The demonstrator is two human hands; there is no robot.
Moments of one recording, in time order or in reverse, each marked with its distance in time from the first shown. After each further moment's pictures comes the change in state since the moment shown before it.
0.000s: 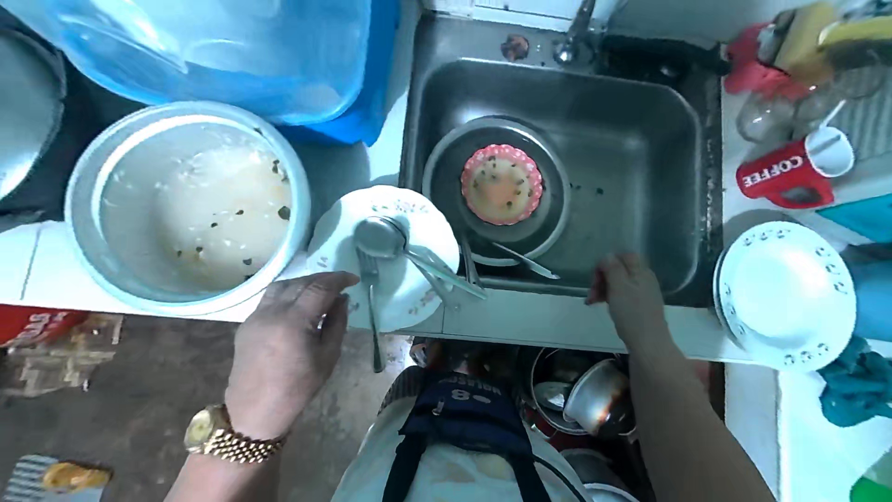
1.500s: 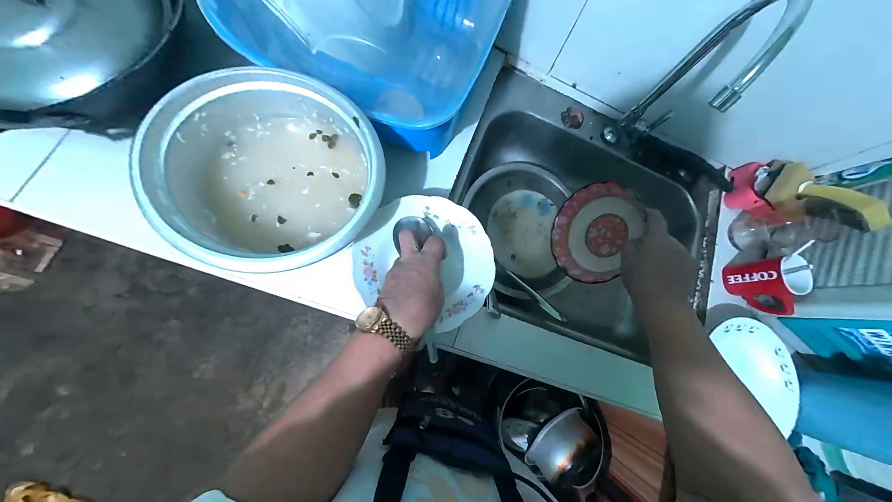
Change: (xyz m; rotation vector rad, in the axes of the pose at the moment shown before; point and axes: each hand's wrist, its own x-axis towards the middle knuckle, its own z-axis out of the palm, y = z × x) left_hand 0.075 0.039 0.059 -0.152 -0.319 -0.536; right_hand 0.075 -0.111 0.014 -1.039 0.251 -0.128
